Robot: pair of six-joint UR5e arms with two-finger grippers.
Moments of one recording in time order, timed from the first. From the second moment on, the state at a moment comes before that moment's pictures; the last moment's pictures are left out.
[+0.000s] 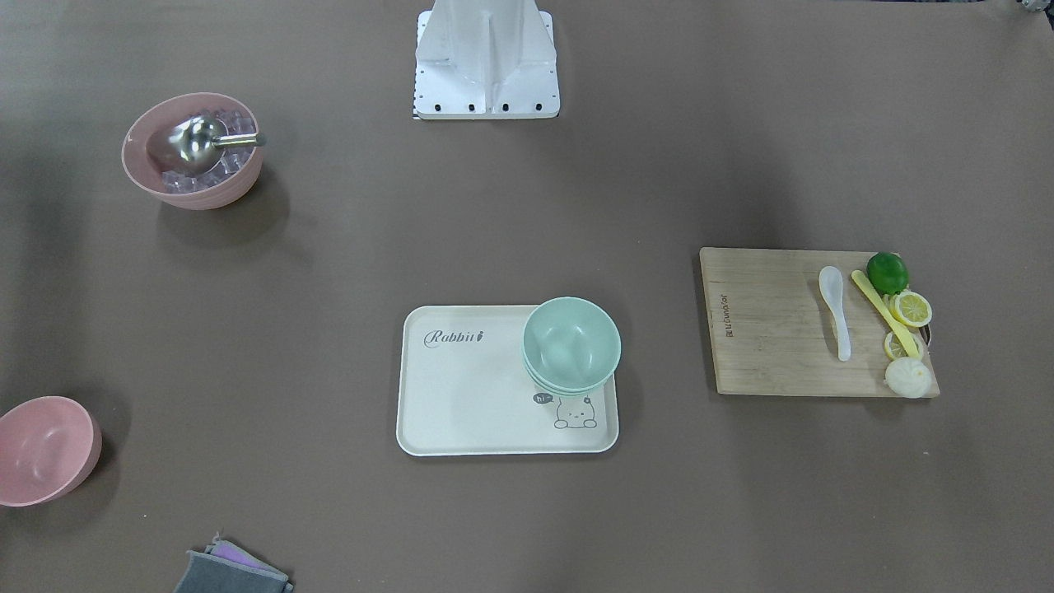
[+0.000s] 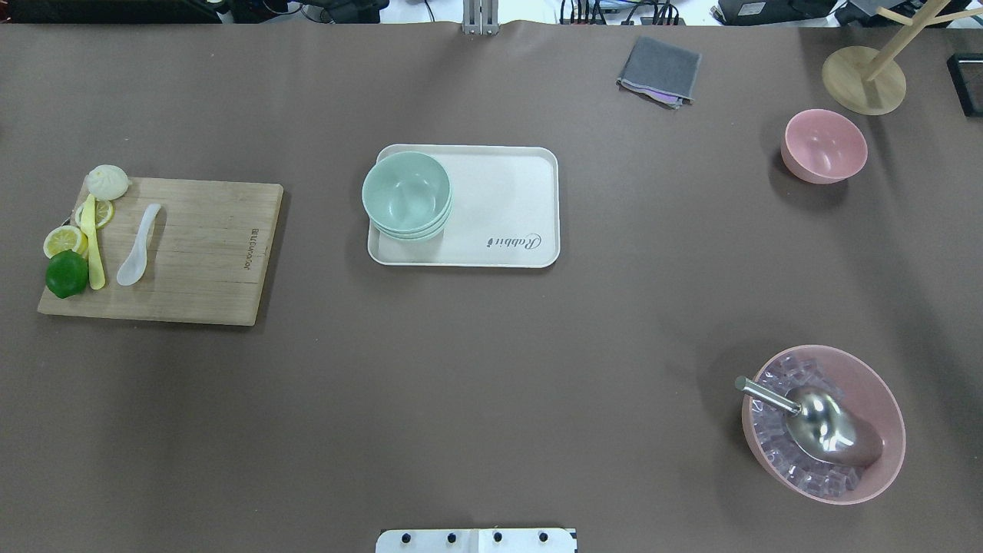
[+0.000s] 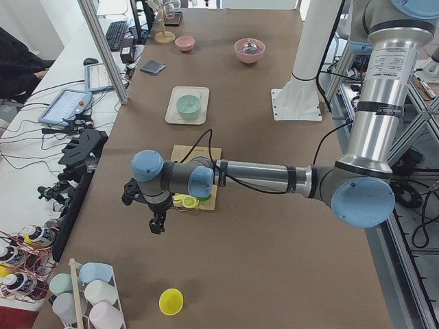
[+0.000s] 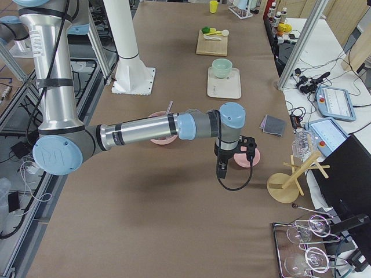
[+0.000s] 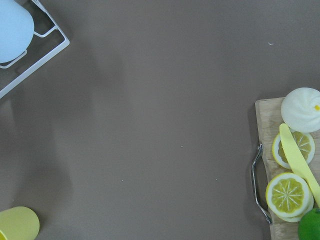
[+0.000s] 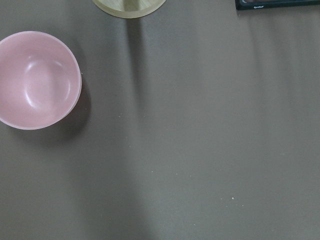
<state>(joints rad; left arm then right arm) -1.51 -1.73 -1.47 -1.63 -2.34 0.05 1.49 -1.49 1.72 -1.67 2.30 0.25</state>
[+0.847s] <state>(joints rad) -1.49 -1.75 -1.48 -1.65 -2.34 0.05 1.49 -1.49 1.72 -1.67 2.30 0.25</state>
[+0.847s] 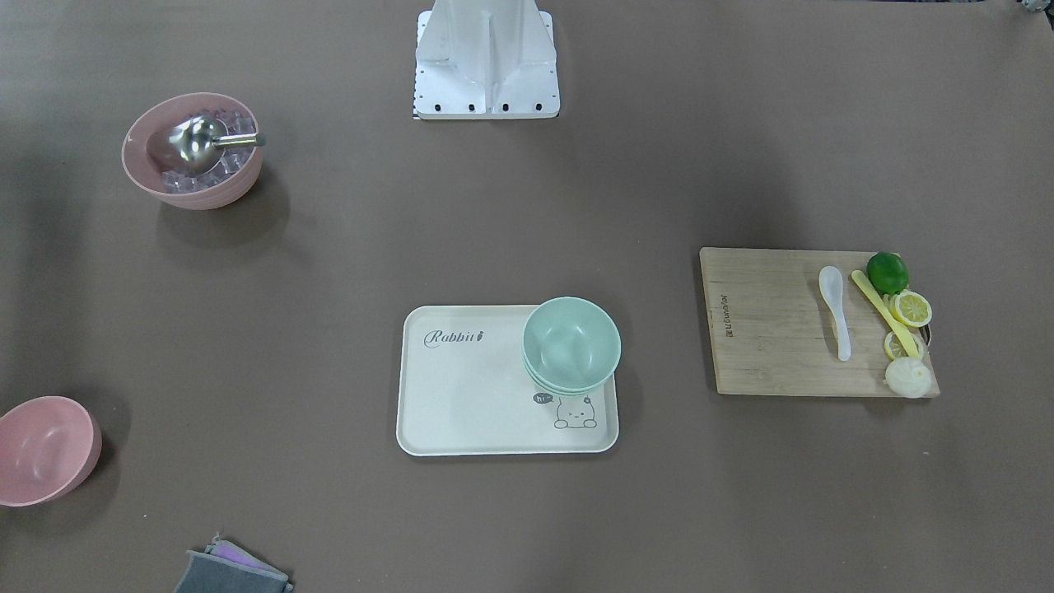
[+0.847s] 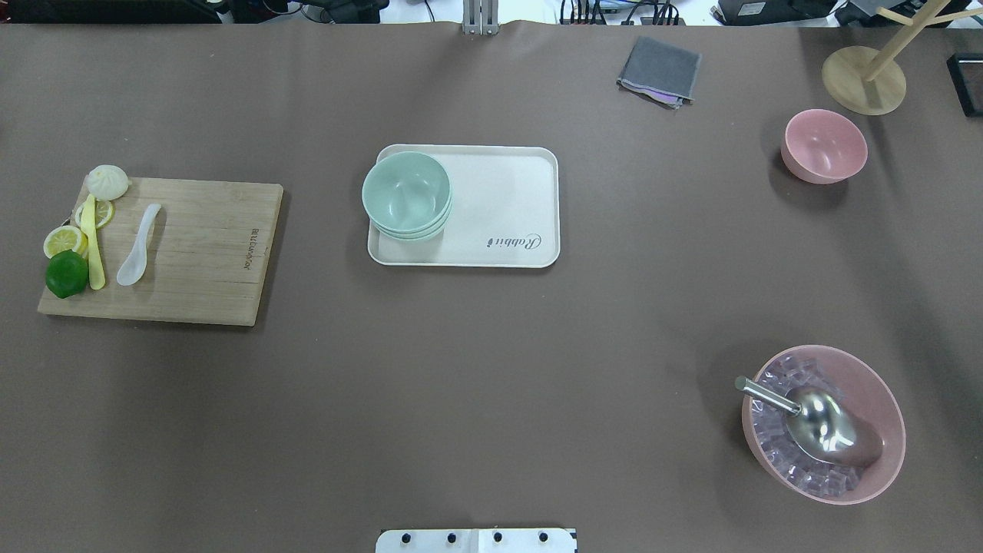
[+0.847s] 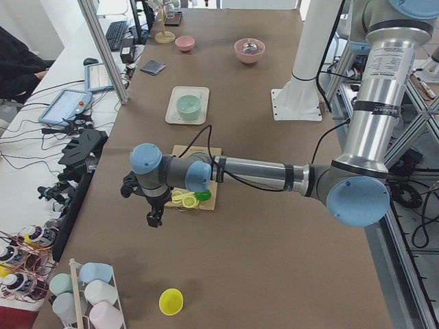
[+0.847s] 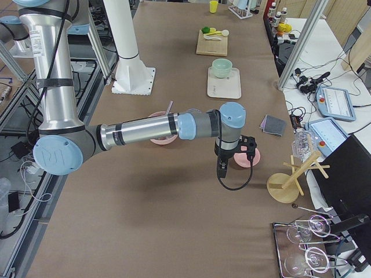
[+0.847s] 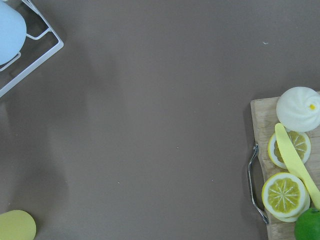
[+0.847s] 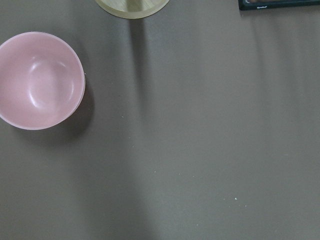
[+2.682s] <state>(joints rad) -1.43 -1.79 -1.36 -1.82 -2.33 0.05 1.24 -1.22 1.19 -0.99 2.23 0.75</state>
